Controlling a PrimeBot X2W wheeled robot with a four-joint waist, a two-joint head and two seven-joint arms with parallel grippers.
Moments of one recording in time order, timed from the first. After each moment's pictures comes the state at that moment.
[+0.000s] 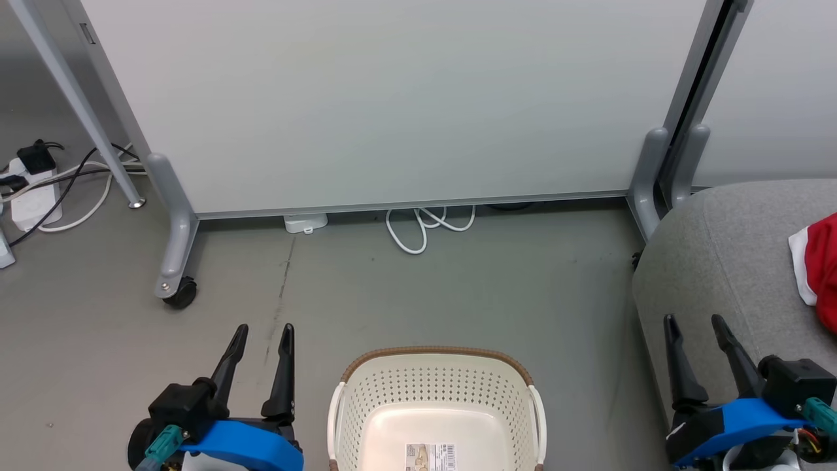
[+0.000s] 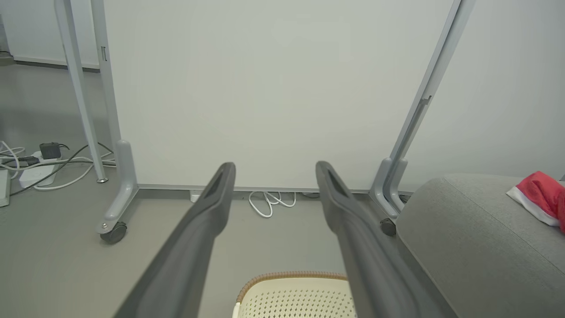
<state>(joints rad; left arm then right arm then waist) -0.07 0.12 -0.19 0.34 -0.35 -0.13 -0.26 -0.05 -0.05 -0.12 0.21 0.16 0.13 -0.12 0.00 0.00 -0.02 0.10</state>
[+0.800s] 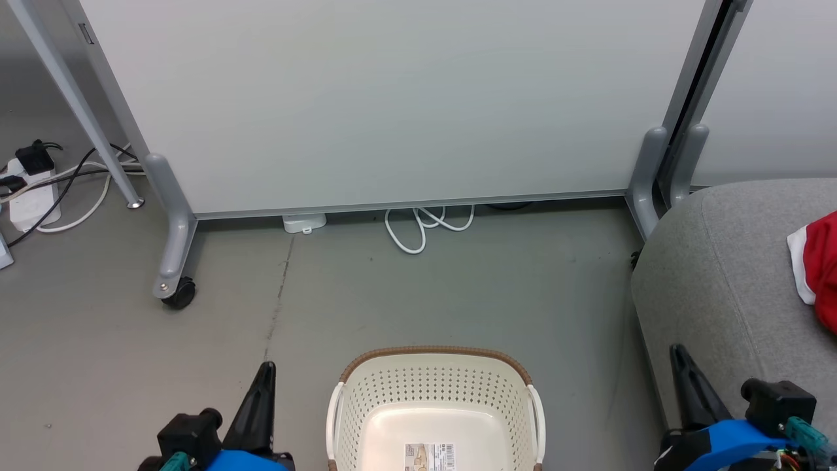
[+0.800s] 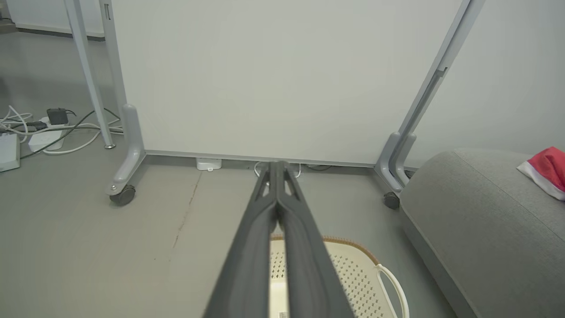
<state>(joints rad) -0.03 0.11 -0.18 0.39 -0.35 -0.13 -0.26 -0.03 -0.05 -0.09 0.27 0.21 0.13 -0.13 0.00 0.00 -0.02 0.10</state>
